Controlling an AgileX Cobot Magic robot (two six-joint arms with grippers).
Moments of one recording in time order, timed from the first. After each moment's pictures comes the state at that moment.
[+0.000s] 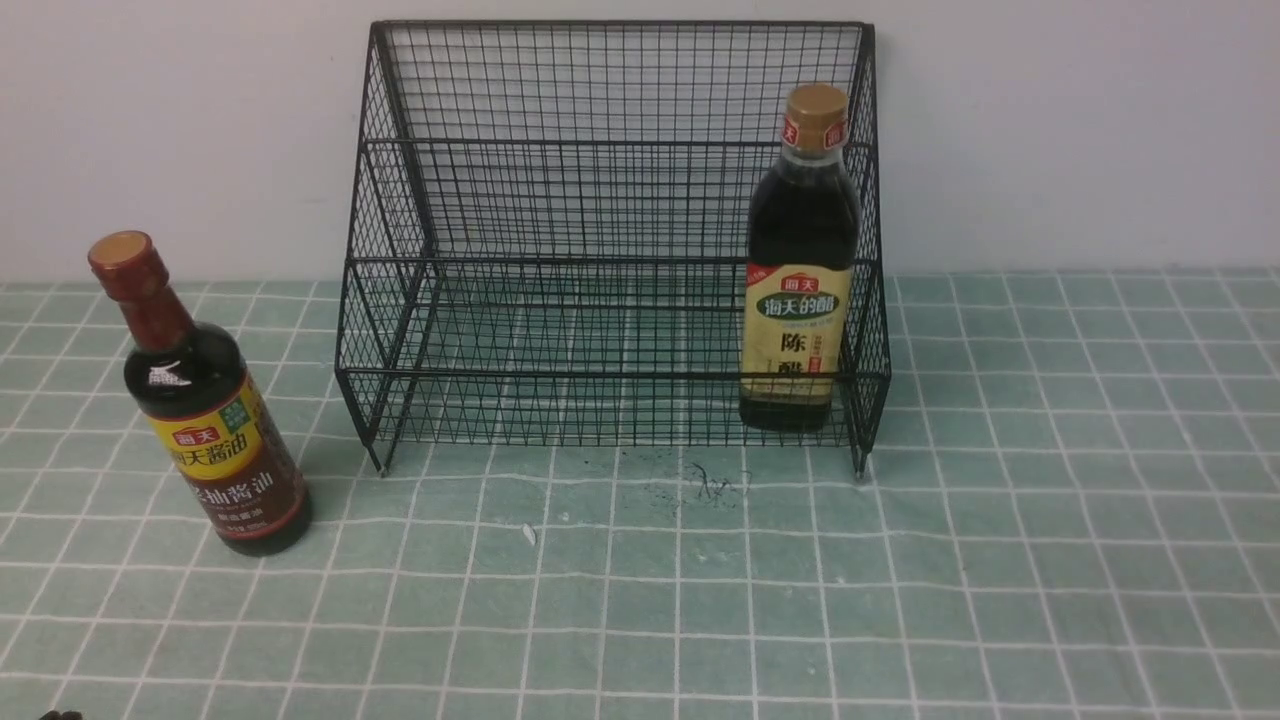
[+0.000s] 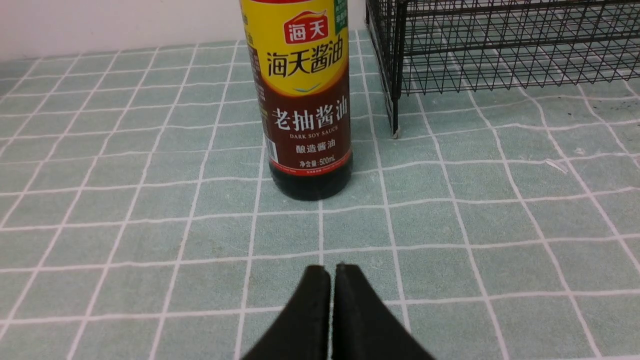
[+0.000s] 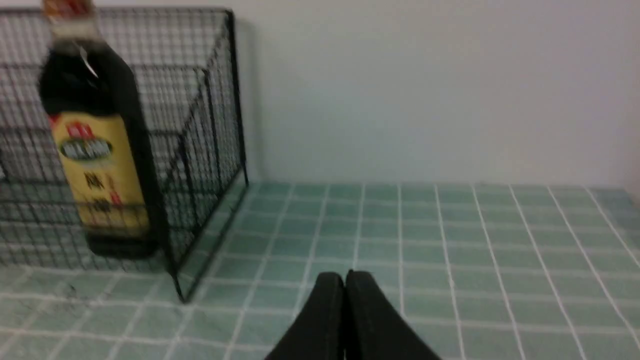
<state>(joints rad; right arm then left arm) 0.10 0.13 -0.17 -0.21 0.39 0.28 -0.04 -0.01 0.03 -0.02 0.38 0.02</state>
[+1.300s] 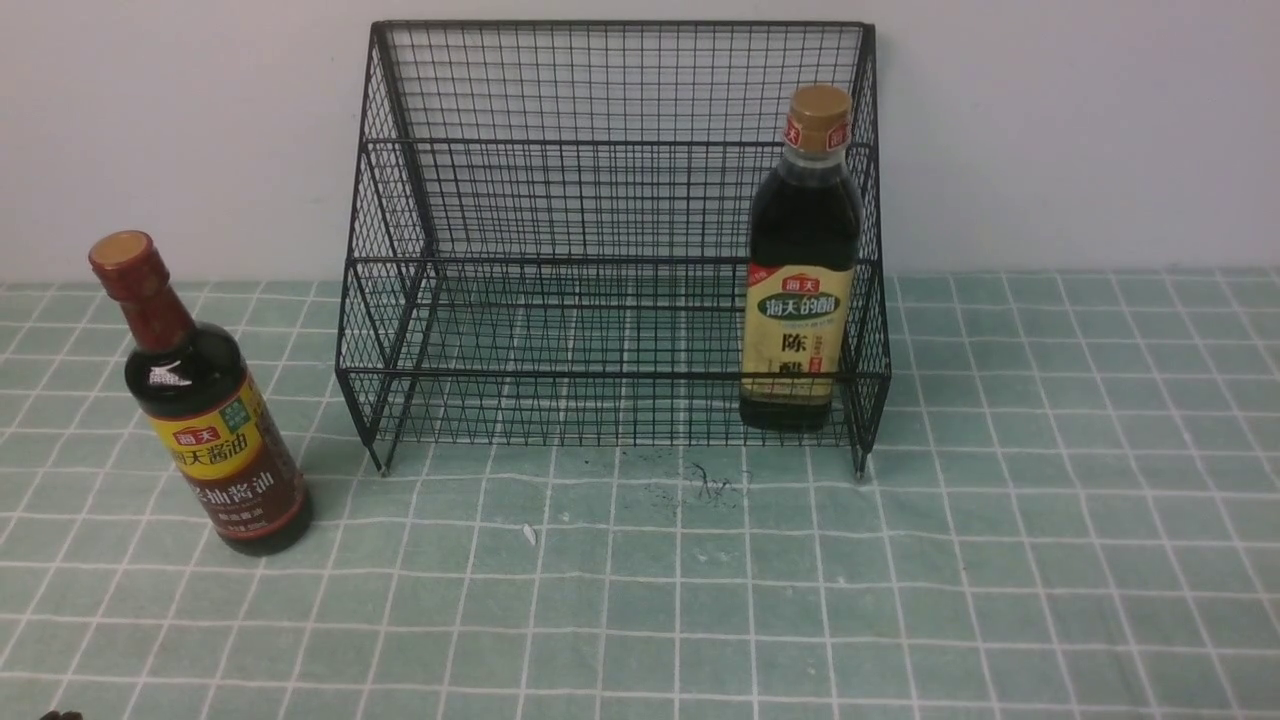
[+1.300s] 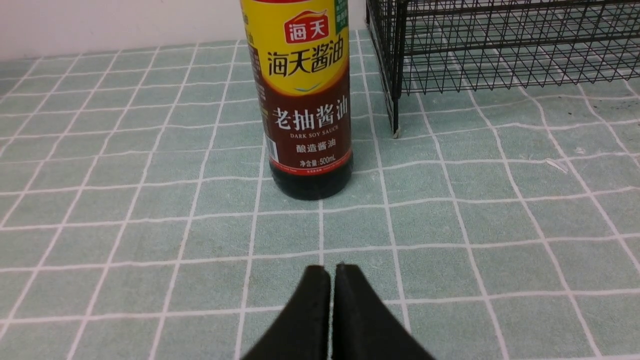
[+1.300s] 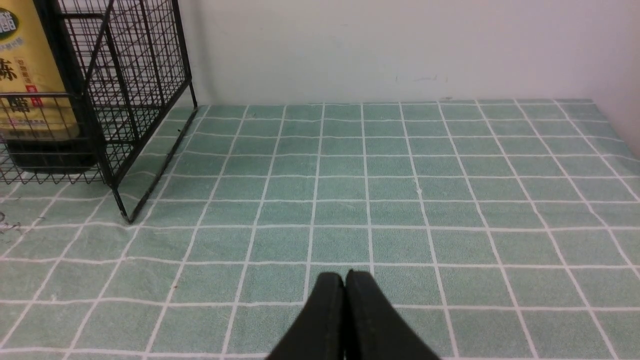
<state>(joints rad) 0.04 -0.01 0.02 -0.22 0.38 0.28 -0.04 -0.01 0.03 -0.02 0.38 0.02</state>
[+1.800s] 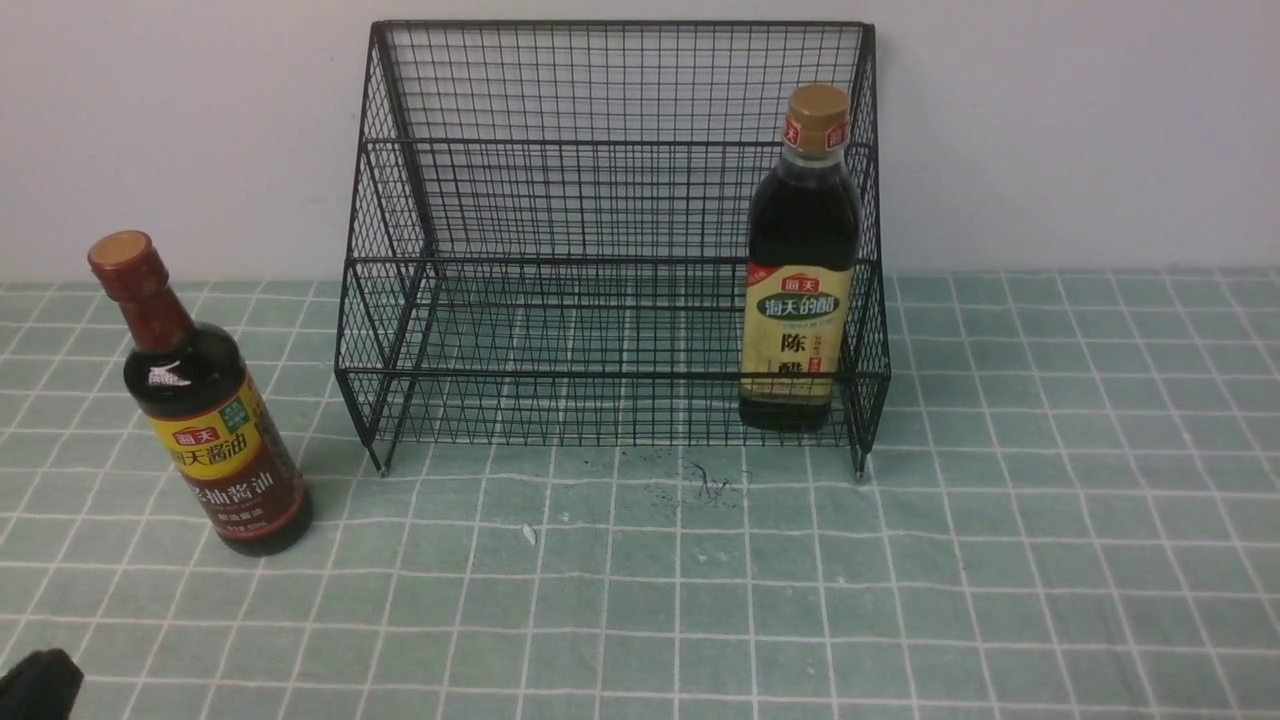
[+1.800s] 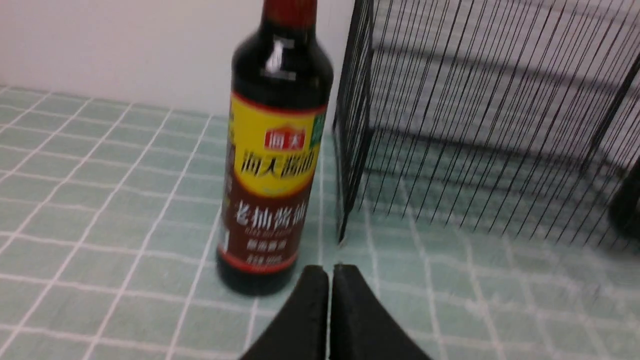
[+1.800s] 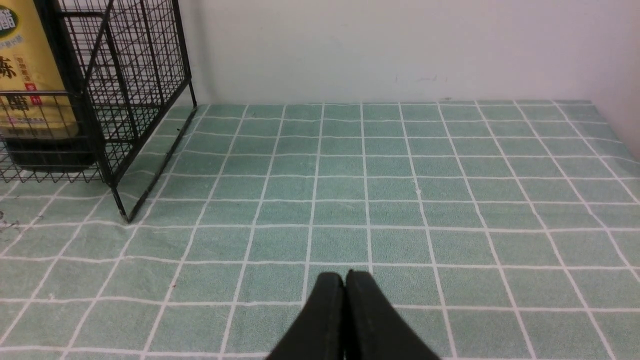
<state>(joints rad) 0.04 -0.01 0.02 -0.22 0.38 0.27 -0.04 -0.01 0.03 -0.24 0.15 -0.05</state>
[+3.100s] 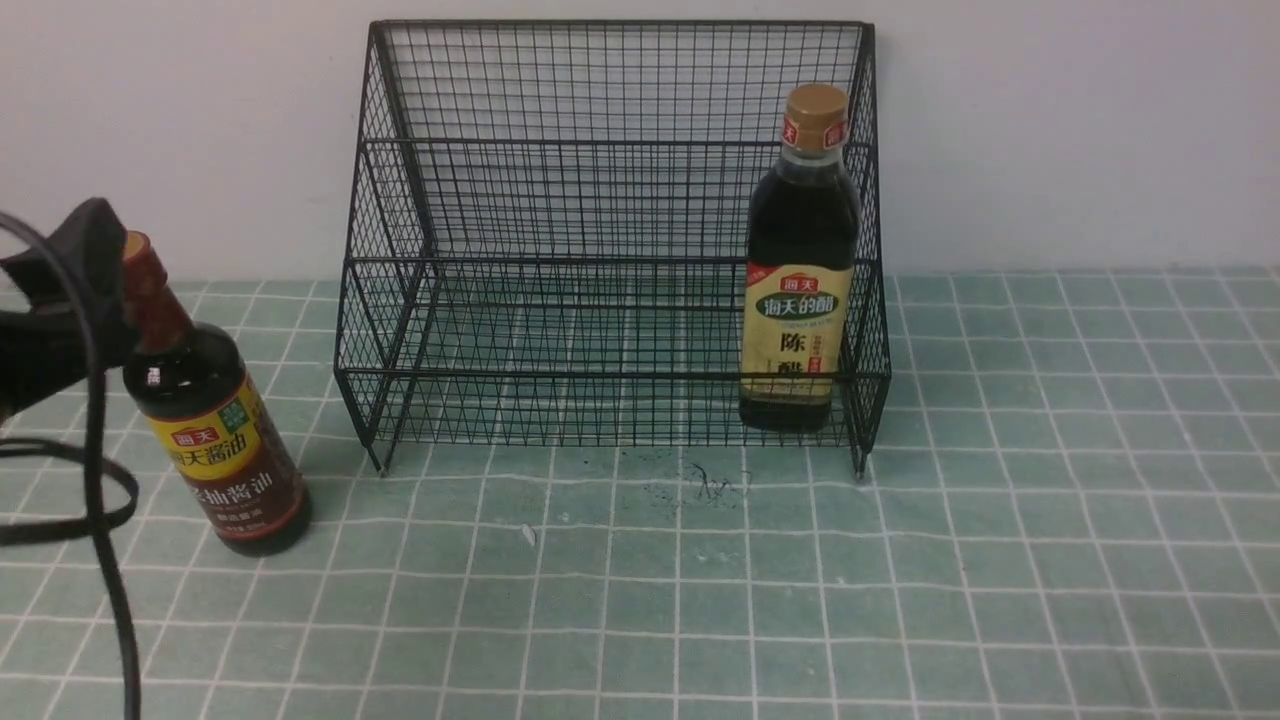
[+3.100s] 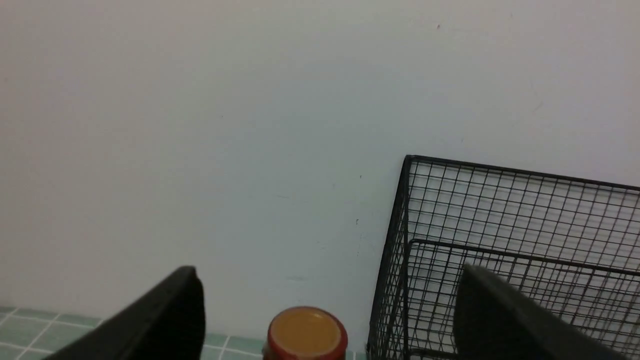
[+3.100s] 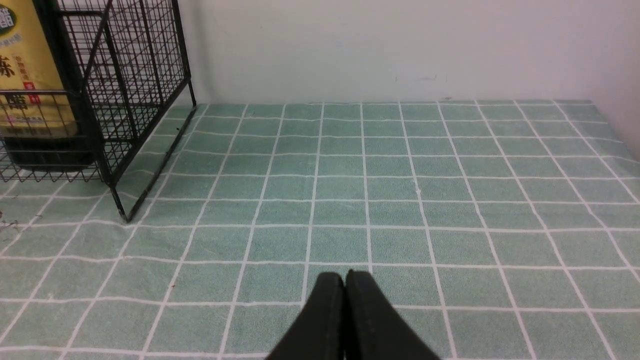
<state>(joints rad) 0.04 -0.01 0.02 -0.22 0.38 0.27 -0.04 1.00 -0.44 -0.16 -0.52 -0.06</state>
